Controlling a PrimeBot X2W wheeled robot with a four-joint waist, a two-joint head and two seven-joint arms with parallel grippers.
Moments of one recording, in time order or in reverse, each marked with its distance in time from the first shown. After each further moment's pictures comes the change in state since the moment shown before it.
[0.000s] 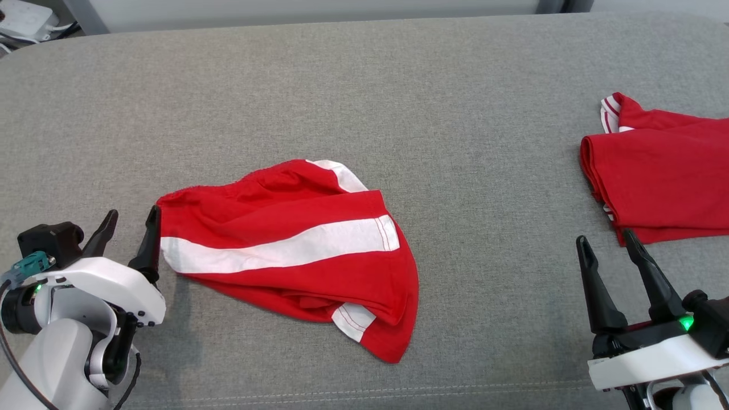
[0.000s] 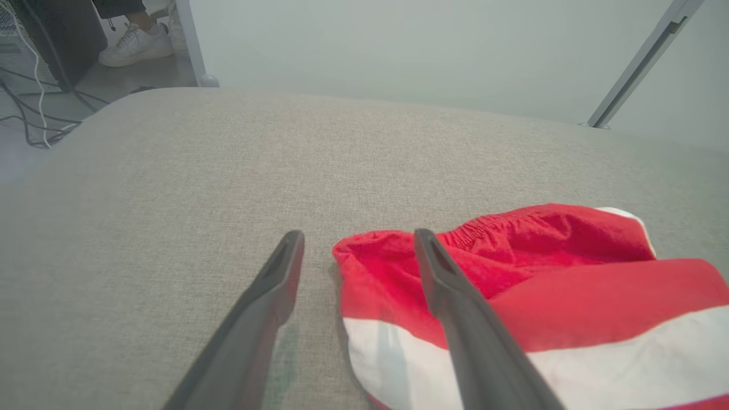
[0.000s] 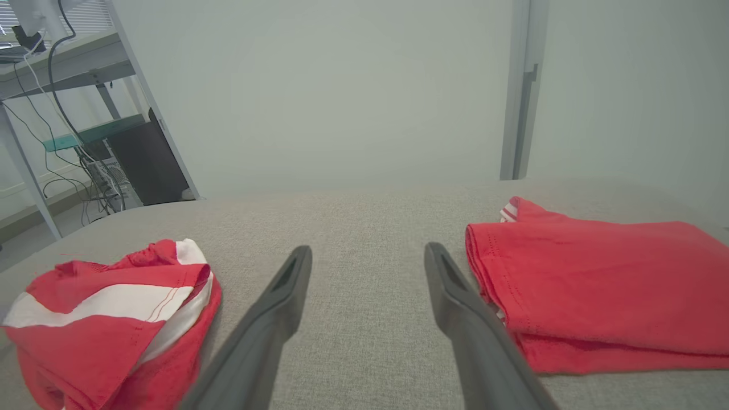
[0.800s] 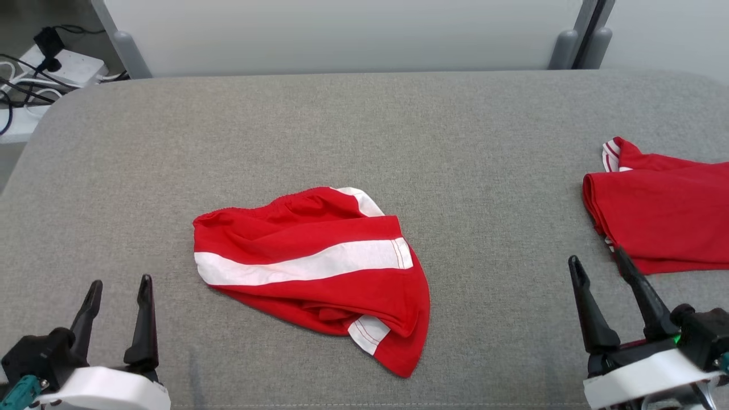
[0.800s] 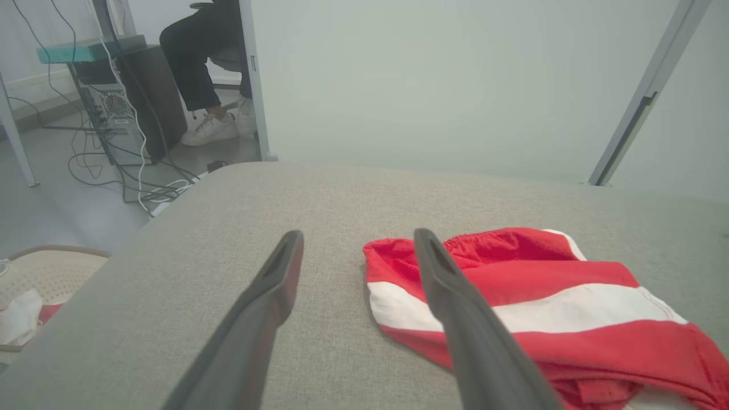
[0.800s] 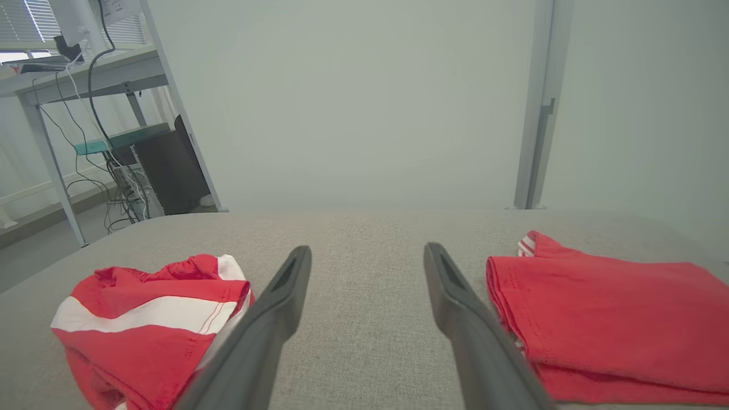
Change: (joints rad) left arm 0.439 0.074 0.065 -0.555 0.072 0.269 -0.069; right arm 0.027 0.024 -0.016 -0.030 -0.043 0.000 0.064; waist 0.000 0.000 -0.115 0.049
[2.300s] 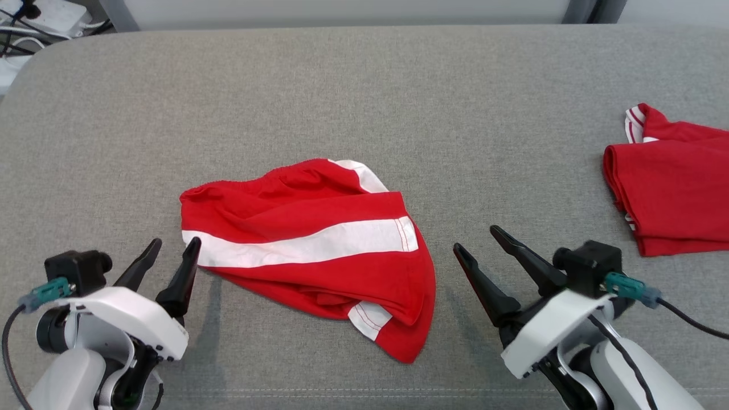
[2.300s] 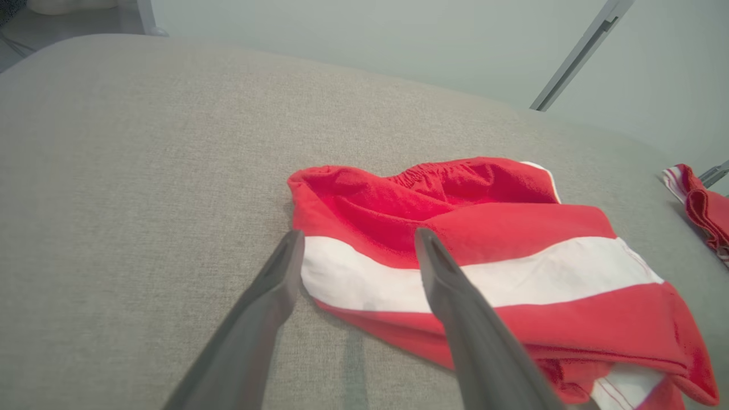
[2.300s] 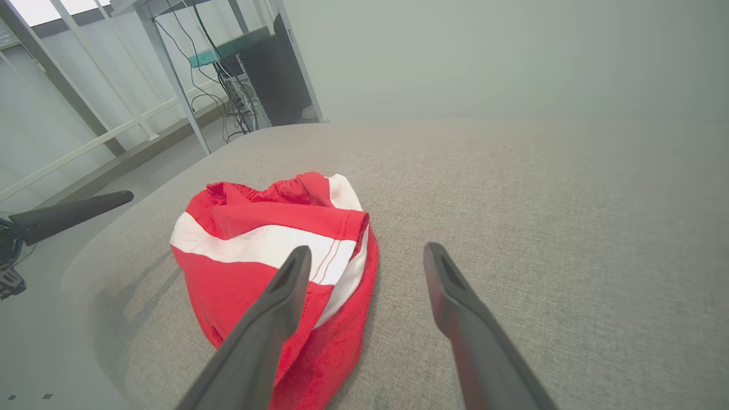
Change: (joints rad) left arm -0.265 -0.028 -0.107 0.309 -0.181 -0.290 0.139; right arm -0.238 -0.067 0.348 0.118 0.185 0.000 0.165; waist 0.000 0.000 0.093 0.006
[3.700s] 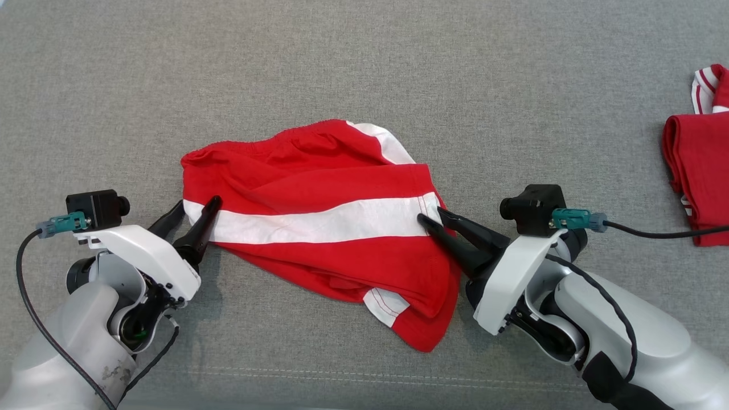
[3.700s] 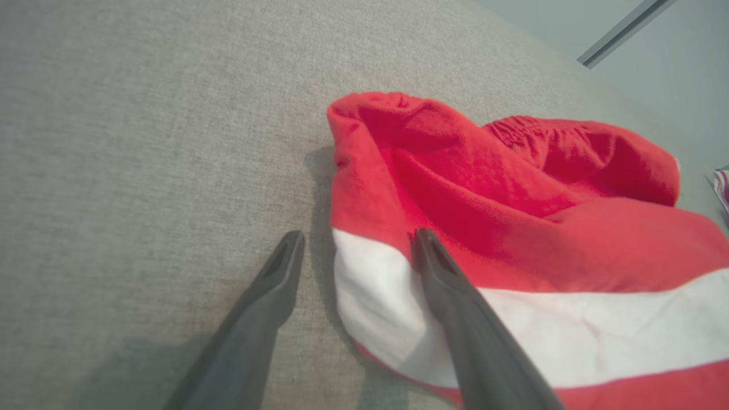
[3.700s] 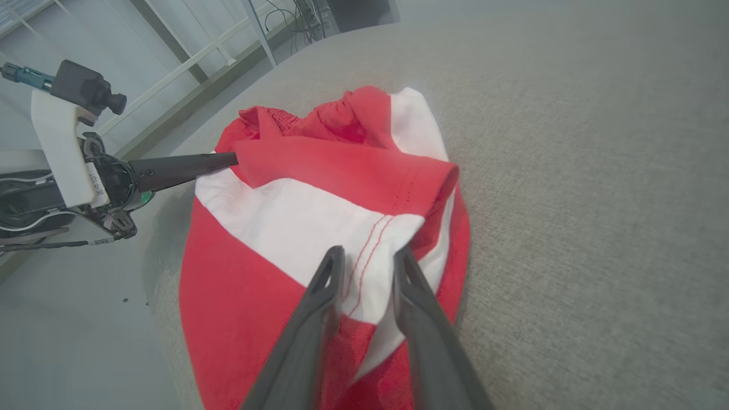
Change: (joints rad) left arm -0.392 -0.034 -0.302 0.452 -0.315 -0.157 -0.019; right arm -0.452 -0.121 0.529 0.239 0.415 0.000 -0.068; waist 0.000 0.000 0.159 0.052
